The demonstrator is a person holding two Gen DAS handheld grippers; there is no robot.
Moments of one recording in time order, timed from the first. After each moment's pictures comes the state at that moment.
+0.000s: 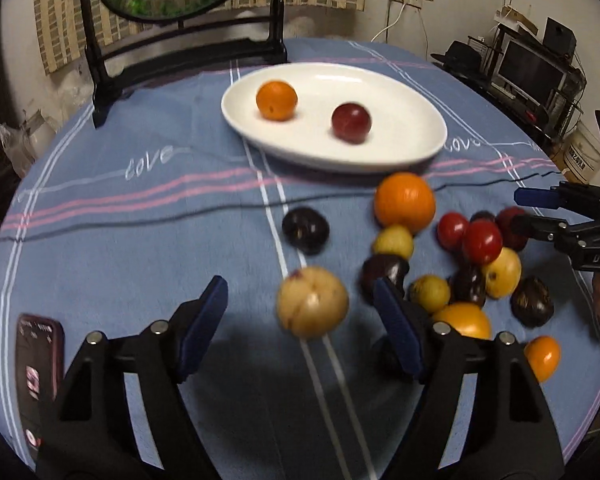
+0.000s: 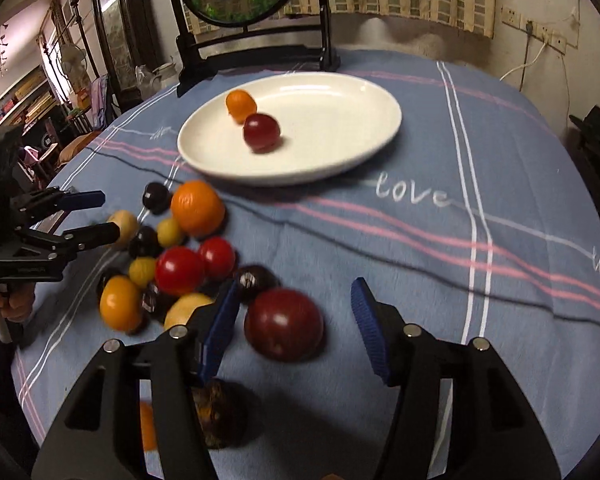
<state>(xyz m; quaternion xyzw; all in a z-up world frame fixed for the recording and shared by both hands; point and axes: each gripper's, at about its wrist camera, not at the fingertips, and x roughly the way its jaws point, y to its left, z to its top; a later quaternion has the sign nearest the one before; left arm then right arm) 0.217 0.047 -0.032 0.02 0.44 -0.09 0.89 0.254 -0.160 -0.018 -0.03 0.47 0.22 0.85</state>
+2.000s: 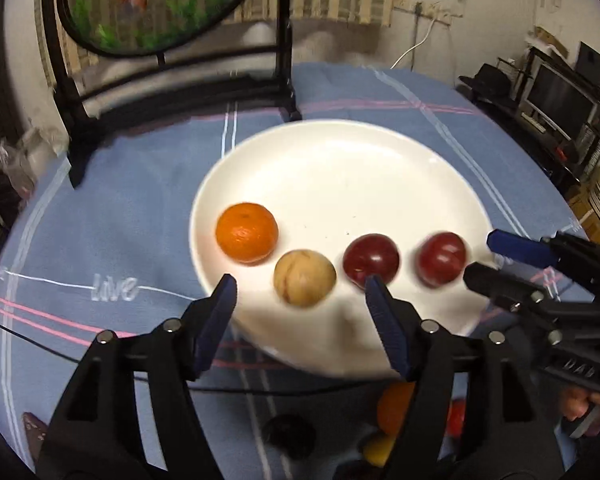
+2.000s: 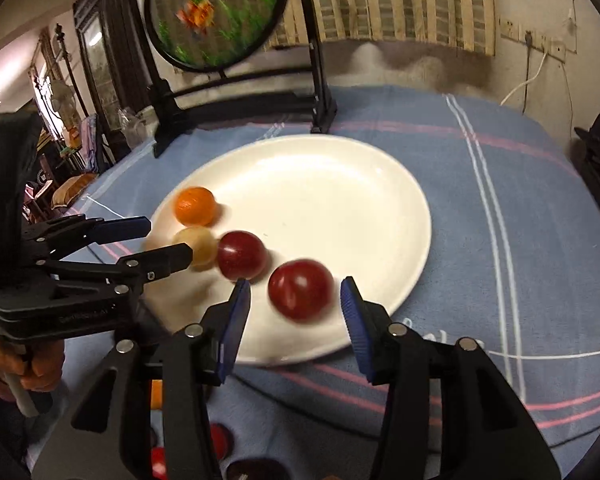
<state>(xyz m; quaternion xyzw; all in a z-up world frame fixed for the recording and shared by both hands) 0.337 0.015 0.003 0.02 0.42 -0.06 0.91 0.347 -0.125 0.007 0.00 0.40 0.21 0.89</state>
